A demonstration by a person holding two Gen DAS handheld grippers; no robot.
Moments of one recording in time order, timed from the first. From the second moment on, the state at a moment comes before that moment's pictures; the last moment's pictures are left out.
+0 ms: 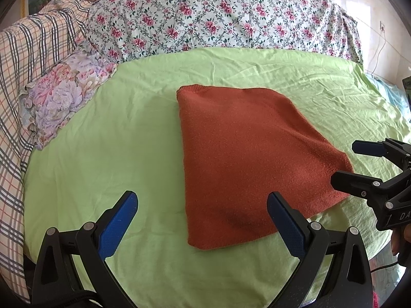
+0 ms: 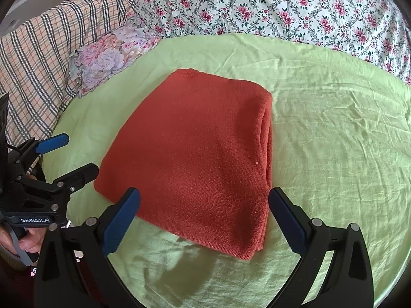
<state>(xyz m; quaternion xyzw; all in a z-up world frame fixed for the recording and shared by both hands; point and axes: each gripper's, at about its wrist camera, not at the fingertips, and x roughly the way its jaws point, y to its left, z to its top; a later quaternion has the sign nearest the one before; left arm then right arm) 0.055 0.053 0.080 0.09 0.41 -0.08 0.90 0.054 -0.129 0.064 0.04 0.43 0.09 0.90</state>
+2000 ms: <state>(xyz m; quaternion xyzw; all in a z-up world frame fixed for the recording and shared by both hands) 0.084 0.045 0.075 0.10 0.42 -0.10 0.90 0.070 -0.130 0.069 0.05 0.43 0.09 0.90</state>
